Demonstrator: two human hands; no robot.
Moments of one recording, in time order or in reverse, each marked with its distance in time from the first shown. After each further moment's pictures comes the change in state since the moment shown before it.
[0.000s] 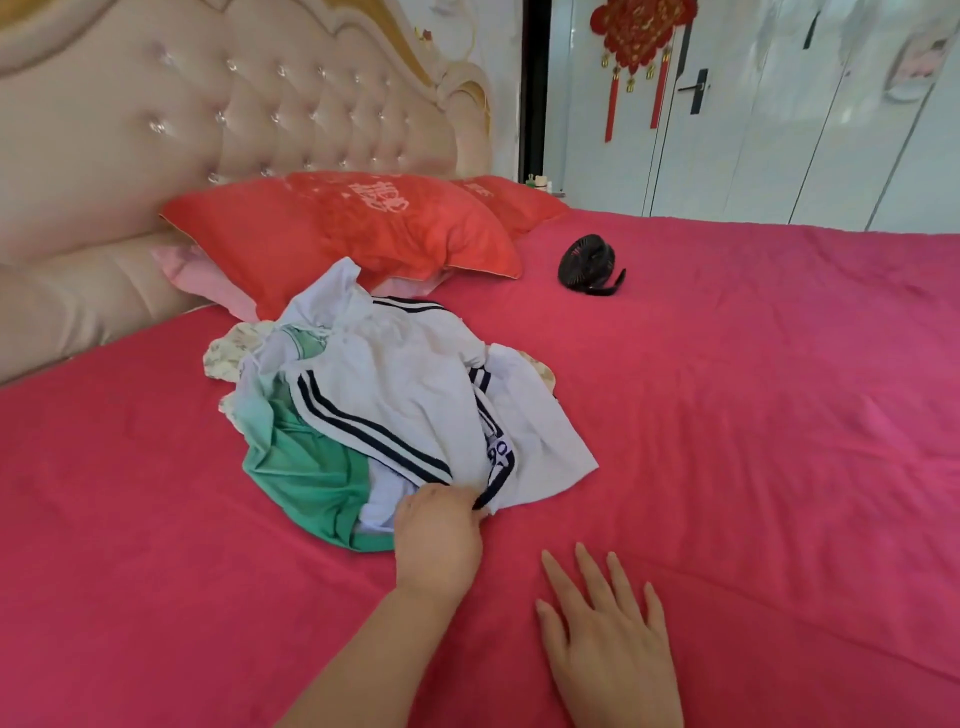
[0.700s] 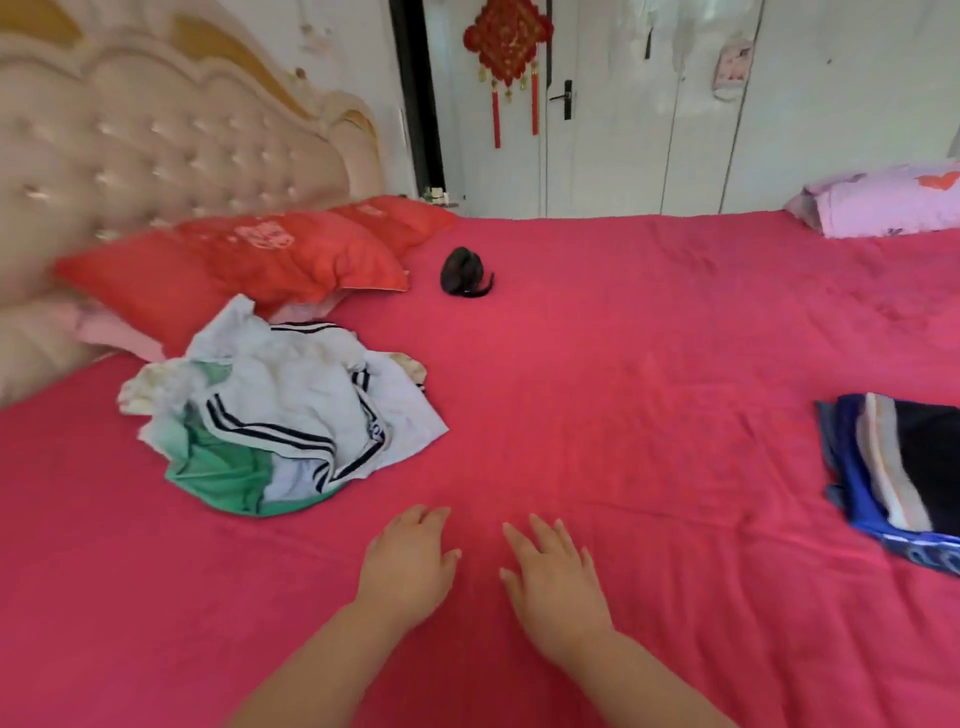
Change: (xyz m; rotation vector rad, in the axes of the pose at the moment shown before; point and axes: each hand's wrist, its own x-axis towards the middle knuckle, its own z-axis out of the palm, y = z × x) left_hand -0.125 0.120 -0.049 0.025 -0.305 0.200; right_hand -0.116 0.082 -0.108 0.050 -0.080 0.024
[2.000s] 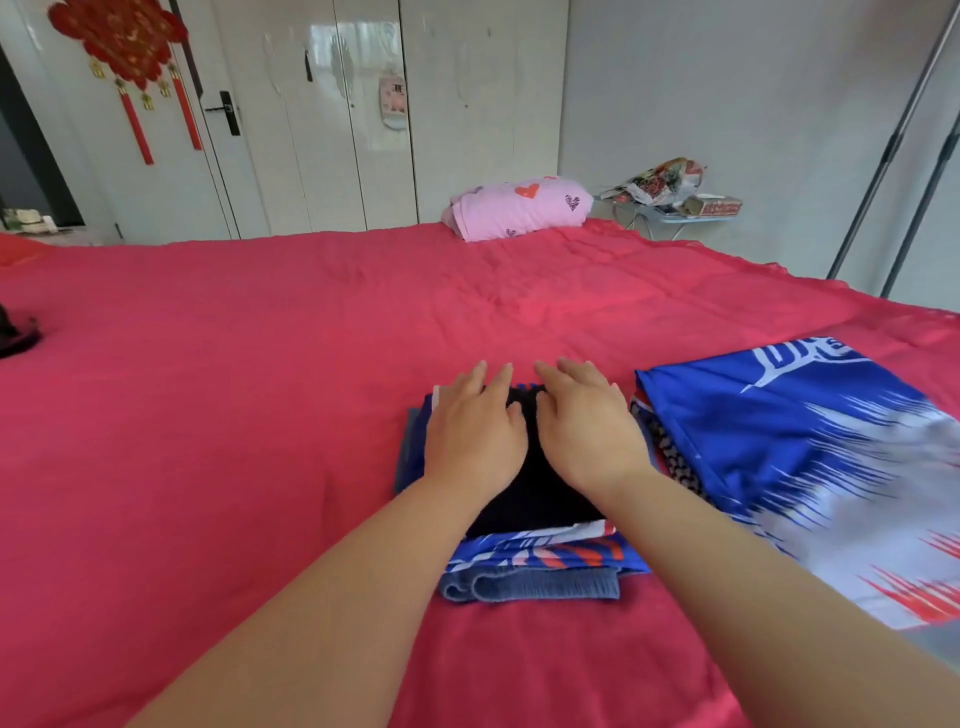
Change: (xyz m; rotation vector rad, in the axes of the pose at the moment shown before) left_hand 0.145 0.503 0.080 -0.293 0.122 0.622; right_hand -0.023 0.394 -0.224 -0.041 0.634 0.448
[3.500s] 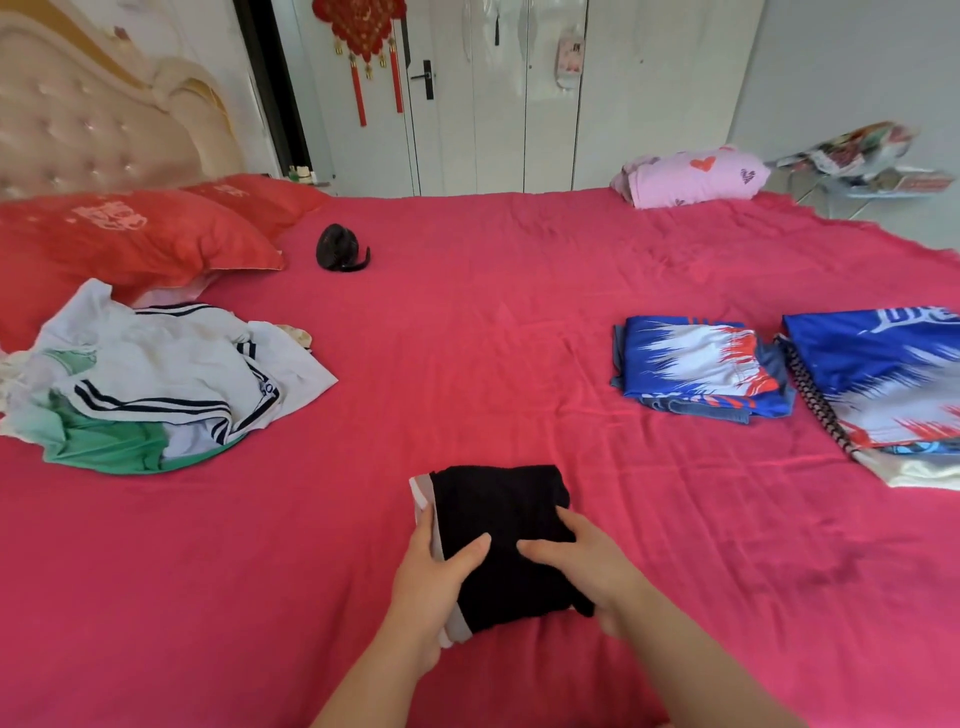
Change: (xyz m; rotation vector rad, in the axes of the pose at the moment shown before) left_hand -0.462 -0.112 -0.184 -1.095 0.067 -0.829; right_hand -0.361 -0.217 -0.006 1.004 -0.736 0.435
